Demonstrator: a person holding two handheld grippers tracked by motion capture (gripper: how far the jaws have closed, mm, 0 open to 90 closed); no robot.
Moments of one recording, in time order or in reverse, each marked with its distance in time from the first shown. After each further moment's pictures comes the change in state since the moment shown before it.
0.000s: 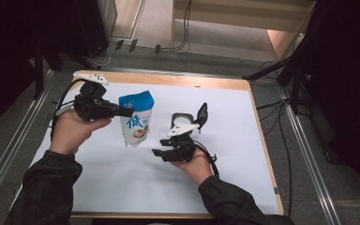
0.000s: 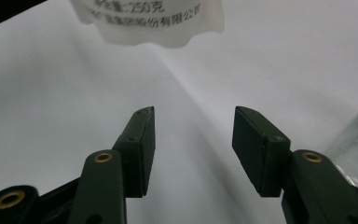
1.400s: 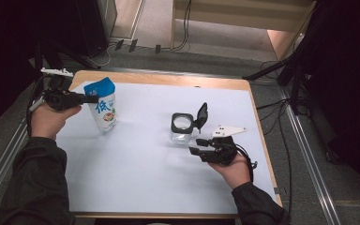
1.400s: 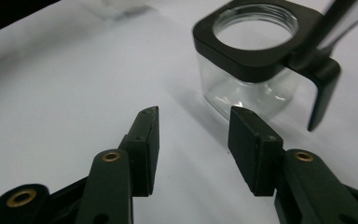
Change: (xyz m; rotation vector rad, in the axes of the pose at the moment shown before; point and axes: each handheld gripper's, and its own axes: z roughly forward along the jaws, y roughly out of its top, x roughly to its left) left arm 0.114 -0.042 -0.034 -0.080 0.204 -0.151; right arm -0.032 -0.034 -0.105 -0.060 -0.094 0.058
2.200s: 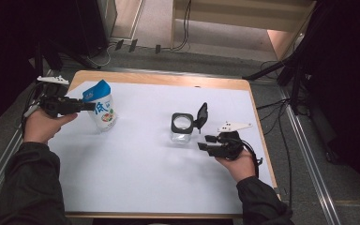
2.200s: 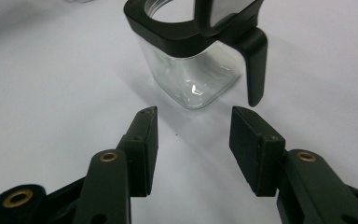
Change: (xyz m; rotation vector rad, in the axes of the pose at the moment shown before) left arm 0.021 -0.024 0.002 0.012 0.033 0.008; right arm -0.034 -0.009 -0.001 0.041 -0.076 0.047
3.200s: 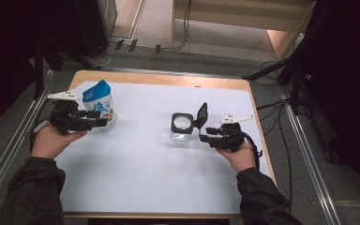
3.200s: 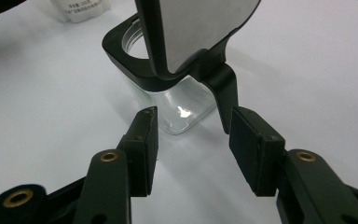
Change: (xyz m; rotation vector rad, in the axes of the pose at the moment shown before) left arm -0.048 -0.027 0.002 -0.020 -0.047 0.071; right arm -0.018 0.017 0.003 -0.030 0.005 0.008
